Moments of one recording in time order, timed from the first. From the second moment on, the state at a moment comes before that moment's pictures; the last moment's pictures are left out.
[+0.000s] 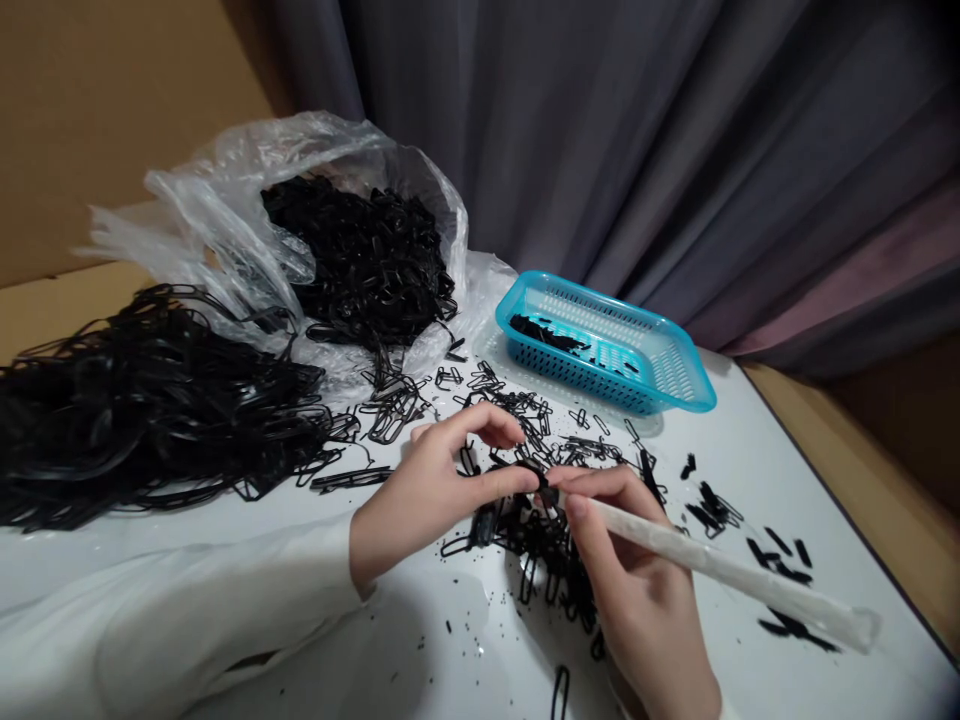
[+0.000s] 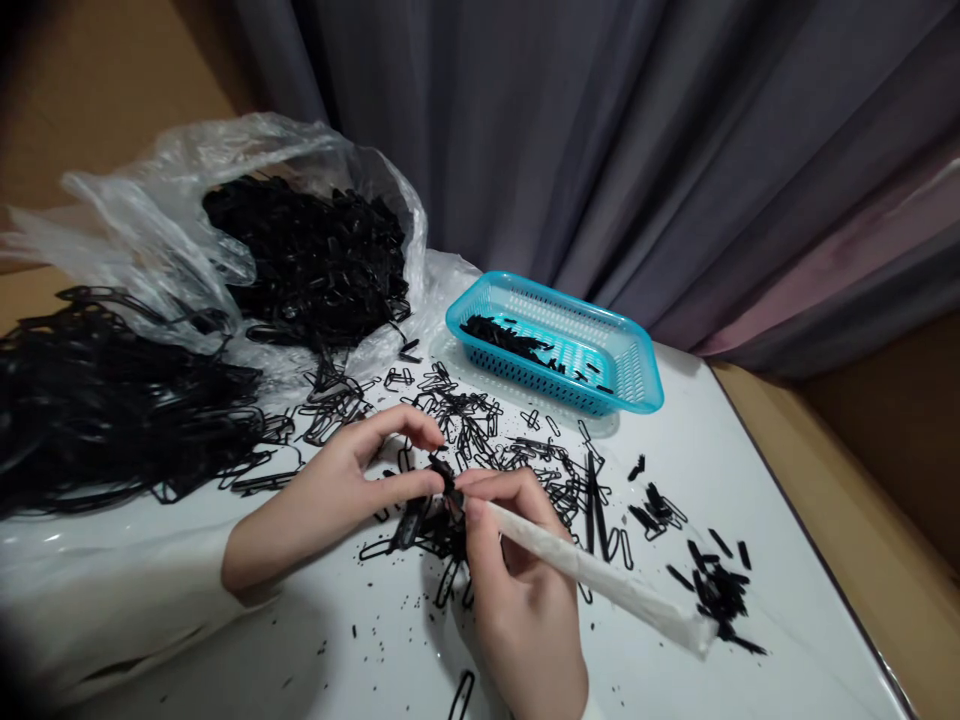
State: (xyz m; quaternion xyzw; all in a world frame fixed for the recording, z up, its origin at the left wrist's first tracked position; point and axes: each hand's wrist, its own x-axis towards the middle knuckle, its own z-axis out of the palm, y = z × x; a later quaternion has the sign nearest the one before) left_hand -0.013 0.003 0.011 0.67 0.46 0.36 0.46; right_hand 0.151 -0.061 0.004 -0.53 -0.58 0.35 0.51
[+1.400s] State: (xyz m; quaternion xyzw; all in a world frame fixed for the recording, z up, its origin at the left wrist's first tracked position) left_hand -0.013 -0.004 0.008 0.65 0.47 0.35 0.48; right_hand 0.172 -0.050 -0.002 -0.59 -0.67 0.13 0.44
